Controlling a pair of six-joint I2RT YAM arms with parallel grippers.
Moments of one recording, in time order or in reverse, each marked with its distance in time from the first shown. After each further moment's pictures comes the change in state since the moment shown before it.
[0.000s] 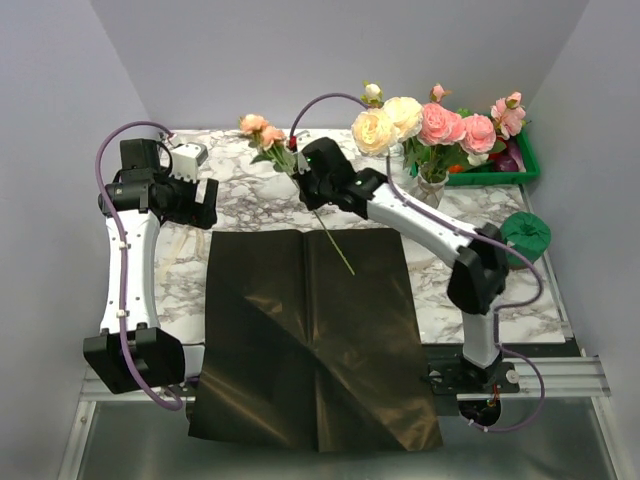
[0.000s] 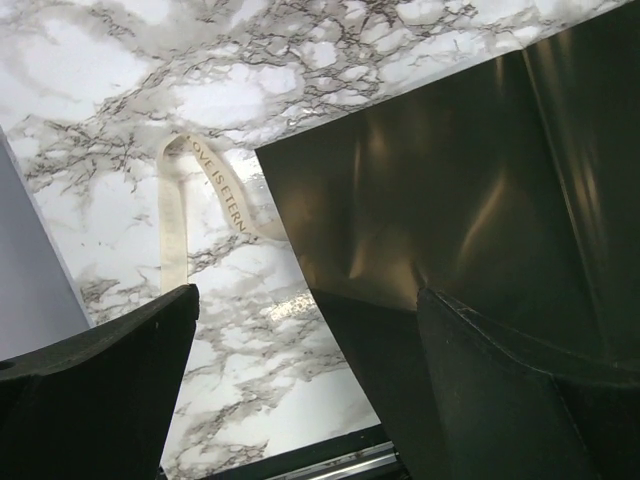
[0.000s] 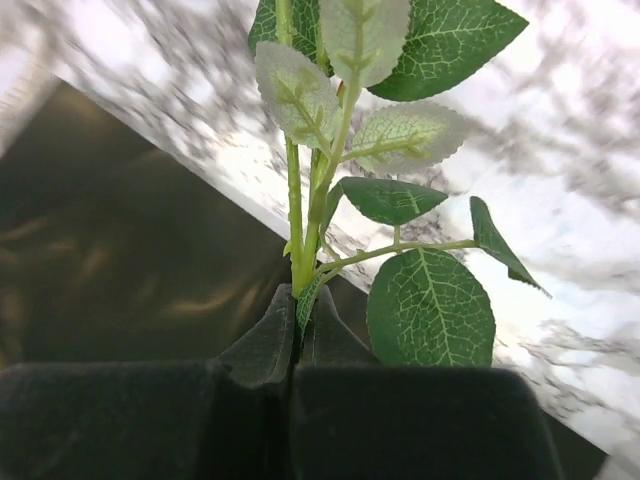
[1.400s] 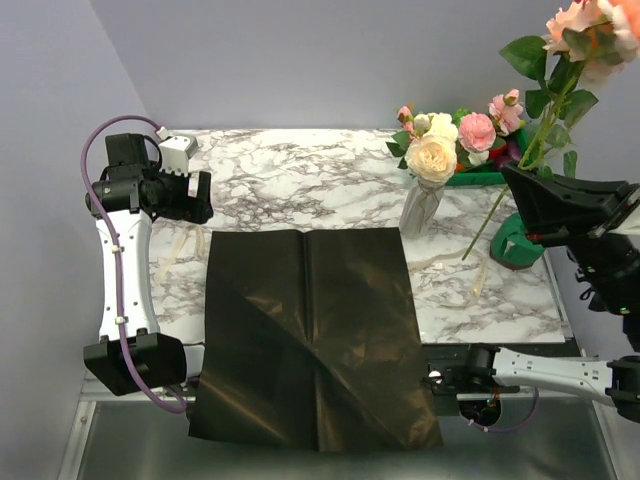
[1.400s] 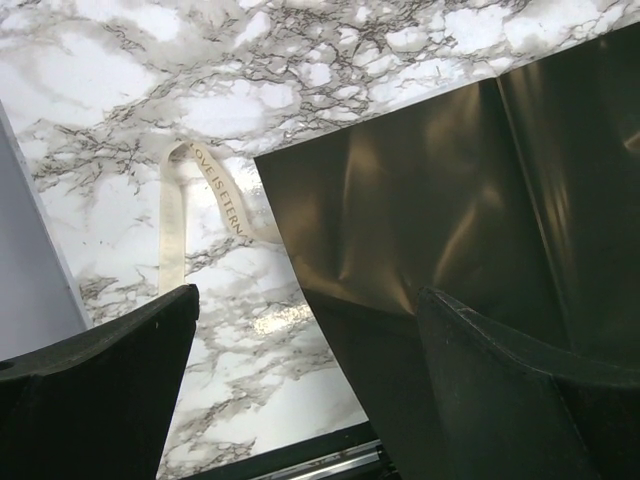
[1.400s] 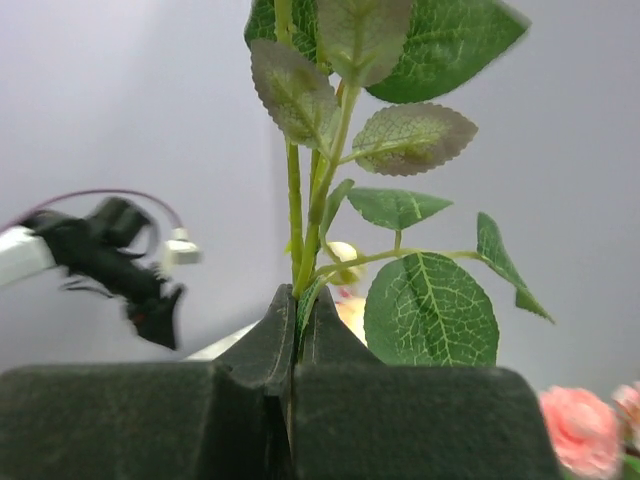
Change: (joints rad) left arm 0.054 -0.003 0.080 -0.054 0.050 -0.031; right arm 0.358 -1.285 -0.271 0.212 0.243 -0.359
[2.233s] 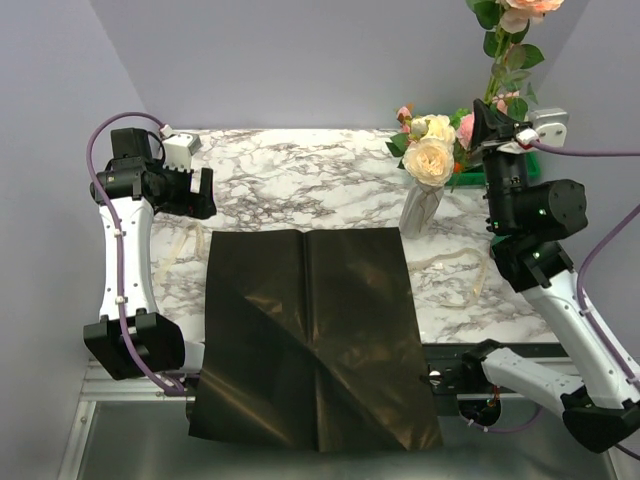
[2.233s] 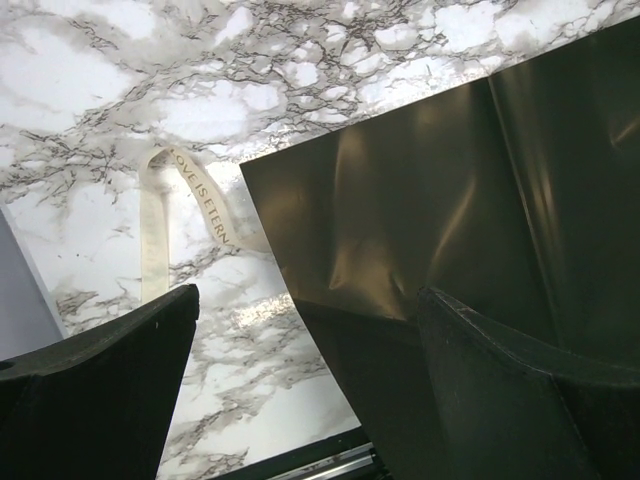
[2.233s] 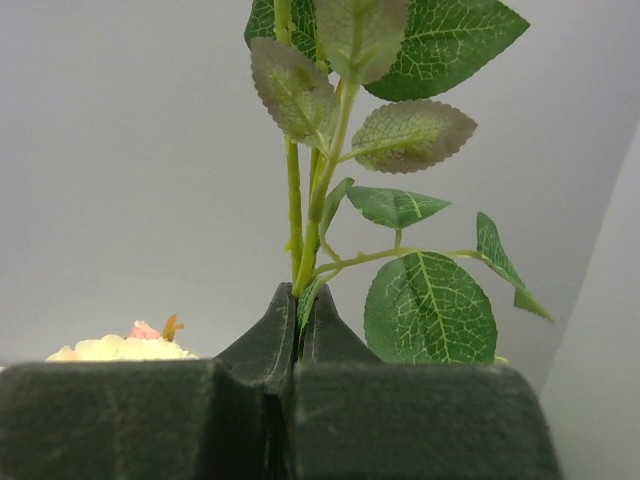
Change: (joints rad) left arm 0.000 0.074 0.020 0.000 0.036 -0.004; right arm -0.664 0.215 -0.372 0.597 -0.024 -0.048
